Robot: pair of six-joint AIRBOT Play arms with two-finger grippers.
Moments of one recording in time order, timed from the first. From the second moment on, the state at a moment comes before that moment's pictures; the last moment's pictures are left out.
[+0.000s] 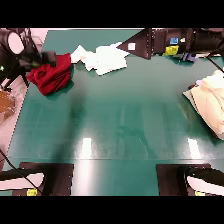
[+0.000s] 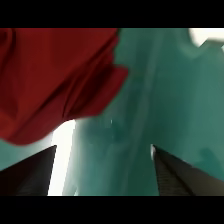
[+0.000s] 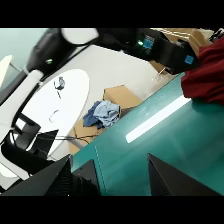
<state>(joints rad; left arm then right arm) -0.08 -1.39 1.56 1.66 -1.15 -1.88 0.28 -1.32 1.66 -0.33 1.28 1.11</state>
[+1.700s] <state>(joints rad) -0.24 -1.68 1.46 0.83 -1.06 -1.48 0.14 -1.31 1.66 -0.31 1.38 1.13</state>
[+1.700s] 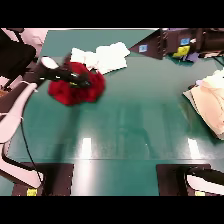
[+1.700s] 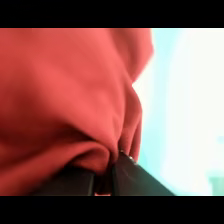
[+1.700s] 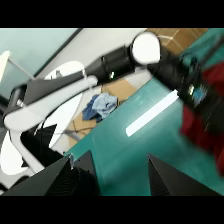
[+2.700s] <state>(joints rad) -0.50 -1.68 1.70 0.75 -1.18 -1.52 -0.46 -0.91 0.64 -0.58 1.41 1.24</state>
